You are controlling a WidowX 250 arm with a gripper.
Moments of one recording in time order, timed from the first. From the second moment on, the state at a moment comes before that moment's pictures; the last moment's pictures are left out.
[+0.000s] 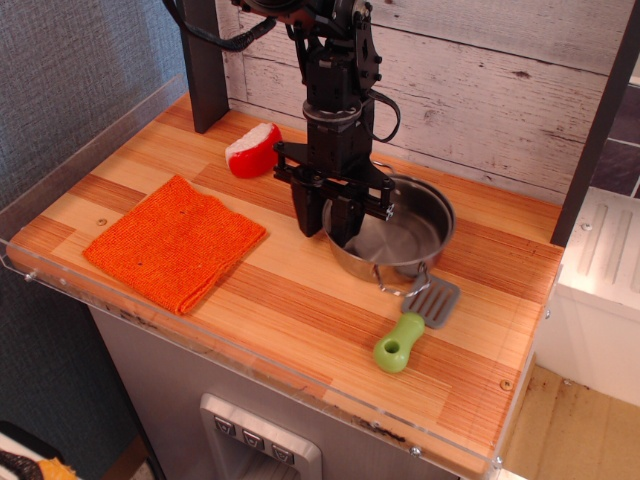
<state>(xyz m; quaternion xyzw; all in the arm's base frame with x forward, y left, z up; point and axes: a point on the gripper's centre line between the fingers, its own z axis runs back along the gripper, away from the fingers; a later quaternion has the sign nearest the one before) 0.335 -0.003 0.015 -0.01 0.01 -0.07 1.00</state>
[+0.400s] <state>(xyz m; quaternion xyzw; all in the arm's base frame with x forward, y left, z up) 0.336 -0.008 0.028 -0.03 0.00 -0.07 1.00</state>
